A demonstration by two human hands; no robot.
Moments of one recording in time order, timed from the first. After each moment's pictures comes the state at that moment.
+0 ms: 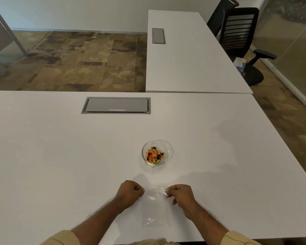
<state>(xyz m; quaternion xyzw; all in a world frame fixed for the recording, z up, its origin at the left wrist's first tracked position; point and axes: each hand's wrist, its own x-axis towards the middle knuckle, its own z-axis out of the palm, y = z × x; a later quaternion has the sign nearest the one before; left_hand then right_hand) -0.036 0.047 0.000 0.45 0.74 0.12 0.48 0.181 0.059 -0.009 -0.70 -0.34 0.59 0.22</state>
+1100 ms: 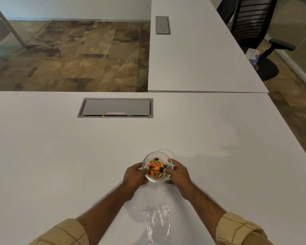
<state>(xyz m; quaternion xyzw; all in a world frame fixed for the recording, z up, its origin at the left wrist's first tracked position) -0.029 0.156 0.000 0.23 0.70 0.32 0.59 0.149 0.181 -0.001 -0.65 -0.33 0.63 0.28</state>
